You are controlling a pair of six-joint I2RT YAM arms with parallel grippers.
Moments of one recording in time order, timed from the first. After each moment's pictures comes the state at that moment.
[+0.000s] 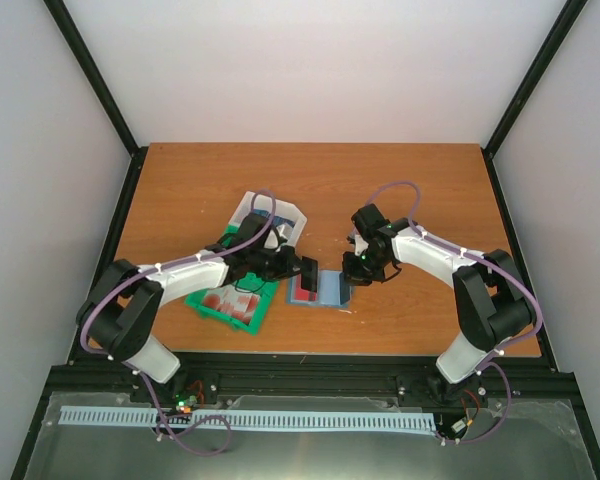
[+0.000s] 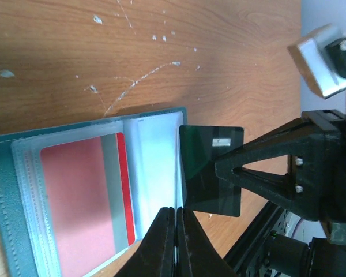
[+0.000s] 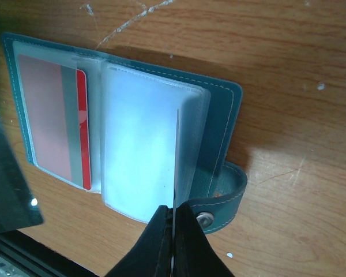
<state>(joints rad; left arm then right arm) -0.61 1.54 0.81 -0.06 0.53 -0.80 0.50 1.64 1.03 -0.74 -0.38 0.47</state>
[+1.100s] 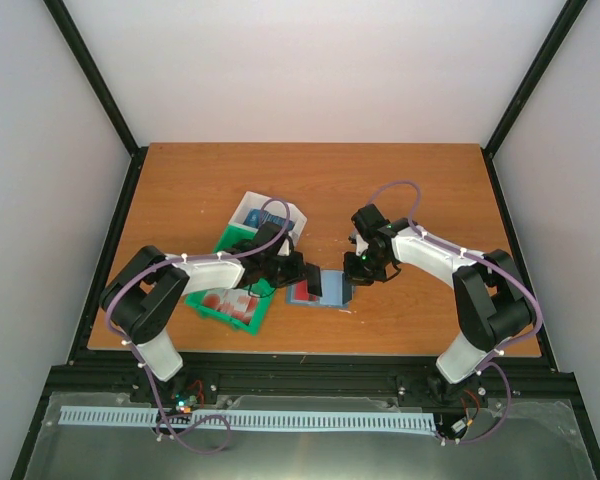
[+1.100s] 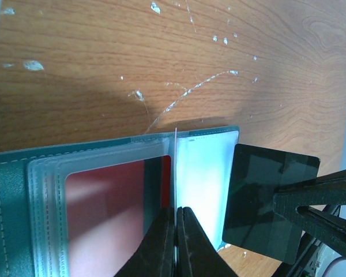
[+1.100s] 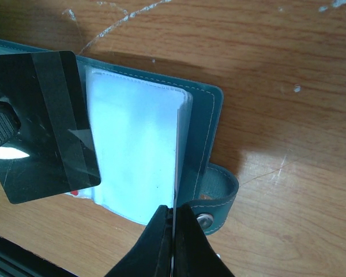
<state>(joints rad) -0.68 1.70 0.83 0.03 0.39 -0.90 0.50 1.64 1.03 -0.75 -0.33 0.48</state>
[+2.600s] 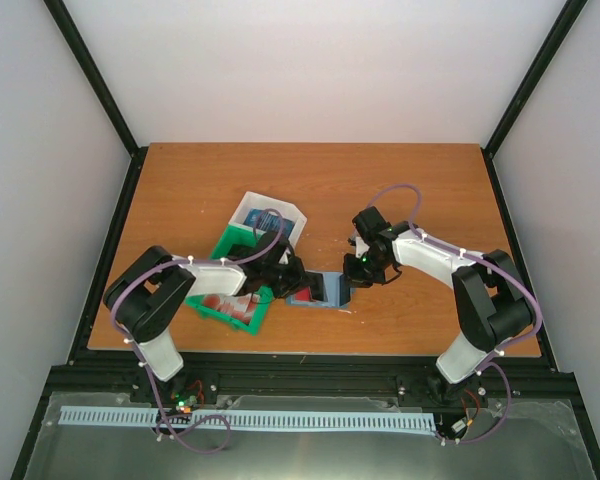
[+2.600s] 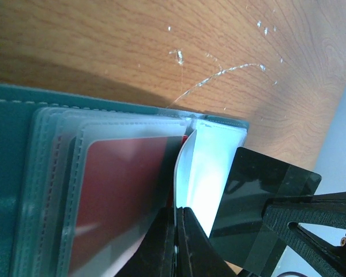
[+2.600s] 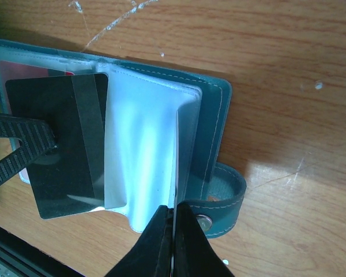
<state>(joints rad) -0.71 1.72 0.77 0.12 0.41 -1.18 0.50 1.64 0.99 -0.70 -0.37 0.48</state>
